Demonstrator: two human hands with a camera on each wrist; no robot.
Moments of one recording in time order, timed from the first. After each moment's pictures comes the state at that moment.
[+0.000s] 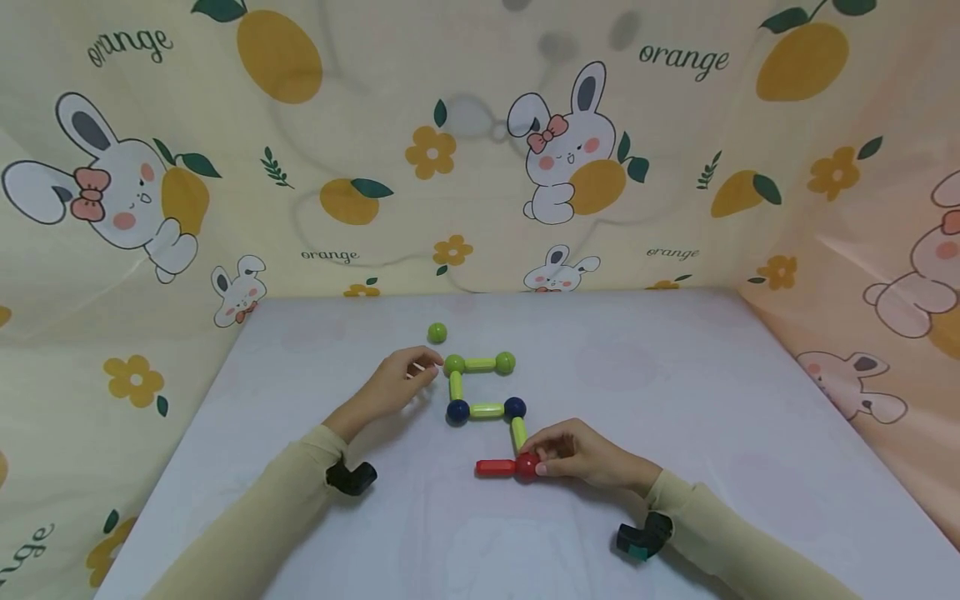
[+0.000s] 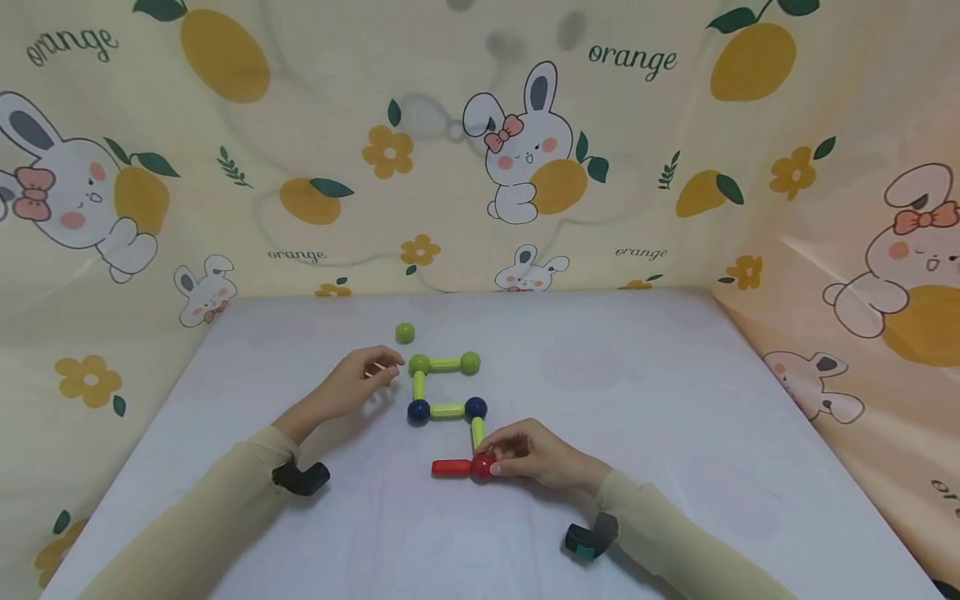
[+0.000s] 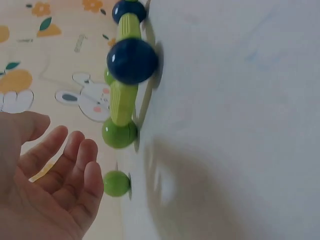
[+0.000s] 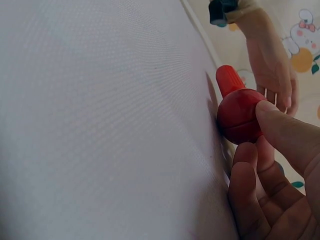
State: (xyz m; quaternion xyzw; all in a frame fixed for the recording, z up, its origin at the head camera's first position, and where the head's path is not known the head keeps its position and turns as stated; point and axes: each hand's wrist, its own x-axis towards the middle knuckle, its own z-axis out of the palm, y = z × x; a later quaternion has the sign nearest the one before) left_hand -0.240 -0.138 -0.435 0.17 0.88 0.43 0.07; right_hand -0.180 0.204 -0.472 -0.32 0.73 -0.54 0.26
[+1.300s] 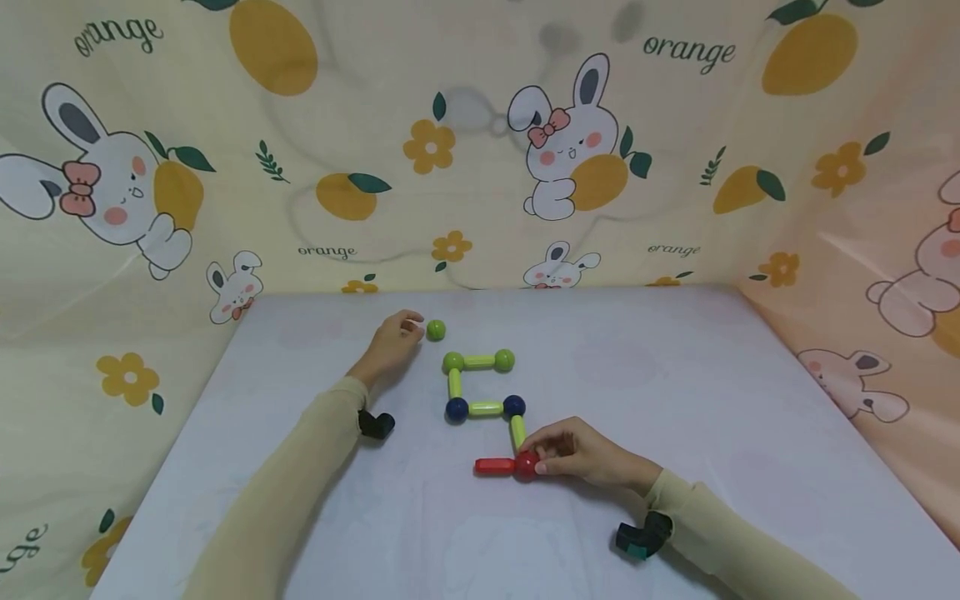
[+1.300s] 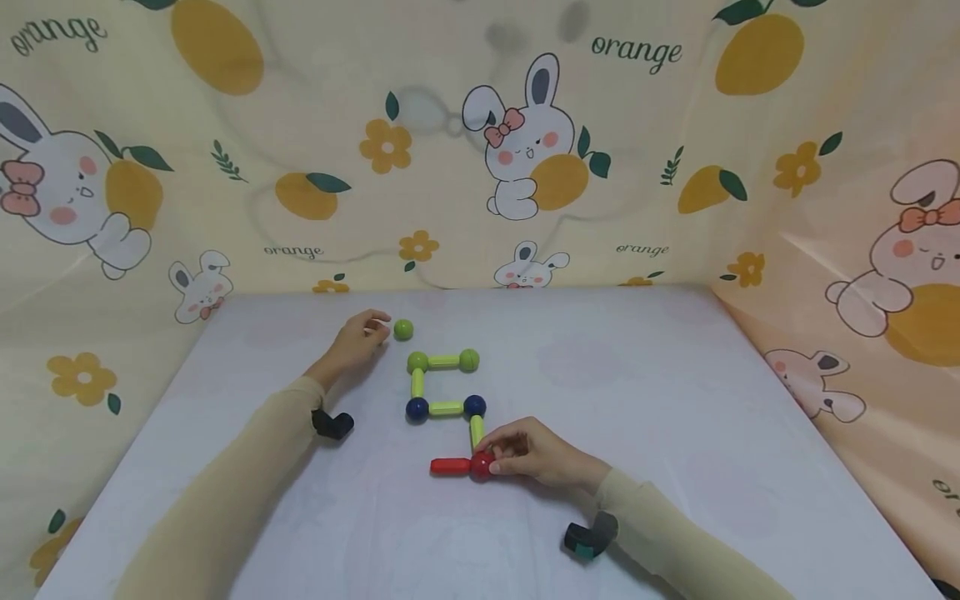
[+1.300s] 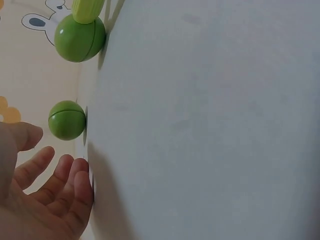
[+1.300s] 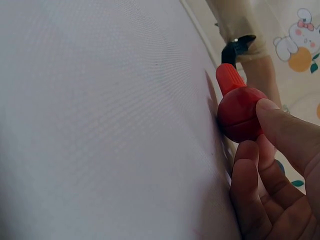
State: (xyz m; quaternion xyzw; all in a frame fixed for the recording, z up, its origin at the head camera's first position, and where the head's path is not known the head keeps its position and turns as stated) left_hand -0.321 -0.147 -0.460 0.03 0.89 0.44 0.06; right_hand -0.181 0.204 -0.473 -0.32 0.74 -0.53 0.27
